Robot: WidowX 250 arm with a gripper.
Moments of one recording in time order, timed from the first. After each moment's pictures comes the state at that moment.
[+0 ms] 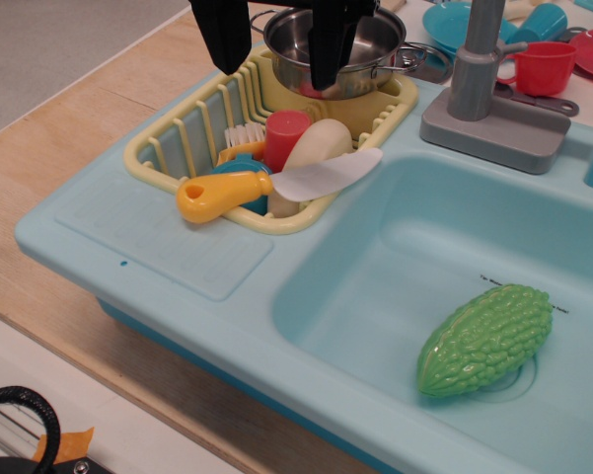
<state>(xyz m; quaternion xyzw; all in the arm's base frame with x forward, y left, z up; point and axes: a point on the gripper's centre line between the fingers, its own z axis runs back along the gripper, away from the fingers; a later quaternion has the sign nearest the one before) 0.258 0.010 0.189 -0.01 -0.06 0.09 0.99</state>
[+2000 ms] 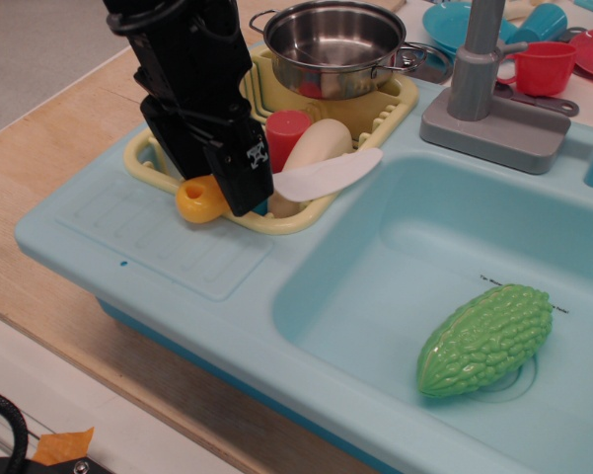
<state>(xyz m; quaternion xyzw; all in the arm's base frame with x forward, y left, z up) 0.221 0.030 0.121 -0.10 -0.11 -0.15 0.98</state>
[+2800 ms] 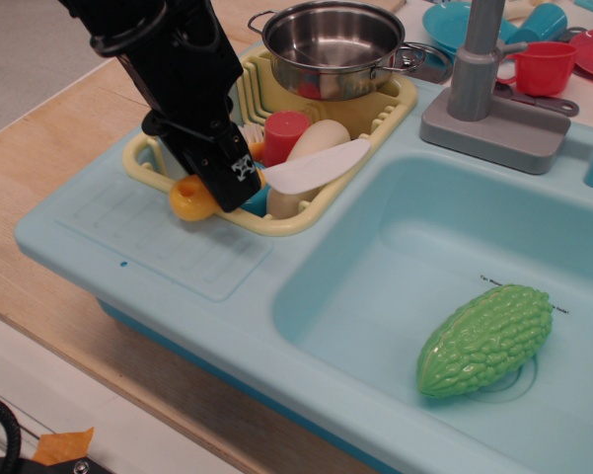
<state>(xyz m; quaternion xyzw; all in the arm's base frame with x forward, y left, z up) 0.216 0.034 0.125 -0.11 -0.13 -0.19 0.97</state>
